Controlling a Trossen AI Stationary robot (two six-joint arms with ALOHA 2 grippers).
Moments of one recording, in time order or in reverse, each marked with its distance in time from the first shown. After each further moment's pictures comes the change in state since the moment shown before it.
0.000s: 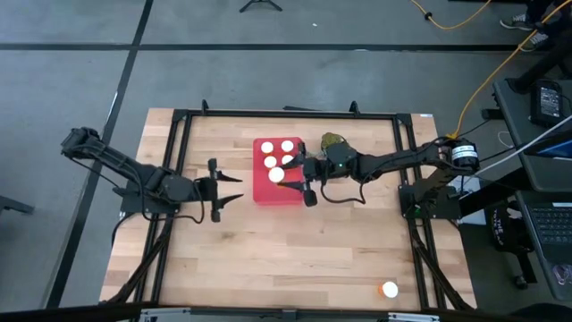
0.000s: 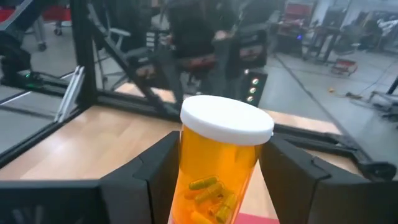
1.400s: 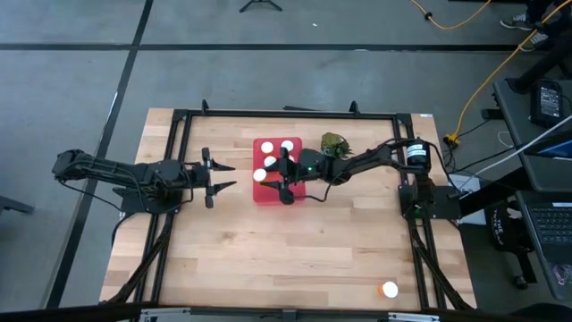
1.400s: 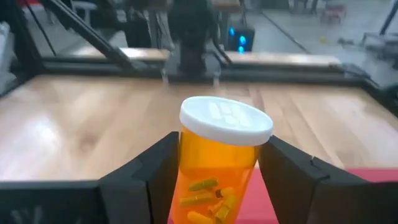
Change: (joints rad) left arm 0.308 -0.321 -0.258 0.138 0.317 0.010; right arm -0.057 0.397 0.150 0.123 0.041 0.107
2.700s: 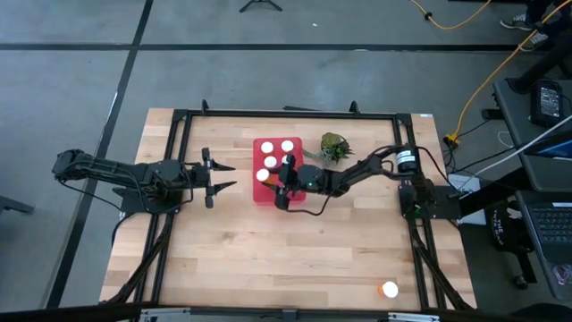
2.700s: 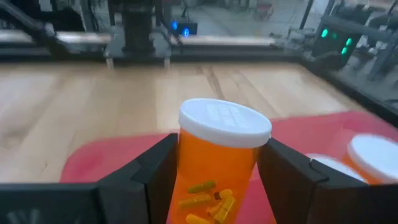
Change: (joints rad) left arm 0.000 0.000 0.000 0.000 0.002 0.004; right arm 0.088 0.088 -0.048 0.121 0.345 0.026
